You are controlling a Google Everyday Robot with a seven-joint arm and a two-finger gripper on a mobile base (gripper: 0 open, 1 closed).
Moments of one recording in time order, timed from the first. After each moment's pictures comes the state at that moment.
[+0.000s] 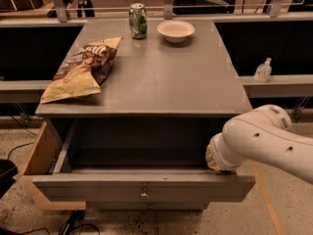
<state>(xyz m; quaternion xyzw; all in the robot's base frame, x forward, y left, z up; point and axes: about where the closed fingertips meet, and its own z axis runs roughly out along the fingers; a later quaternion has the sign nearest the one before) 0.485 -0.178 0.657 -0.78 0.60 -0.10 0.14</state>
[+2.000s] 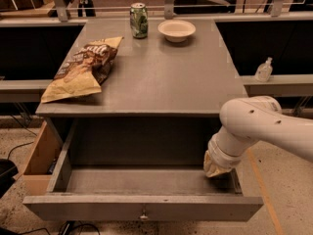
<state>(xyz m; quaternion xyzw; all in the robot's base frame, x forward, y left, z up) 0.460 -0.179 0.629 -0.80 0.59 0.03 0.07</state>
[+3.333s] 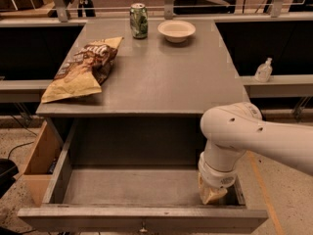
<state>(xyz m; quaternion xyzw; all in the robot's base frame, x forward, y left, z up) 0.380 -0.147 0.632 -0.79 0.60 0.10 -0.03</state>
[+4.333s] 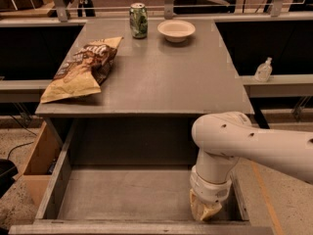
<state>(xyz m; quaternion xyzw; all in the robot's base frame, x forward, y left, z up) 0.327 -0.119 0.629 -0.81 0.55 0.18 -0.06</state>
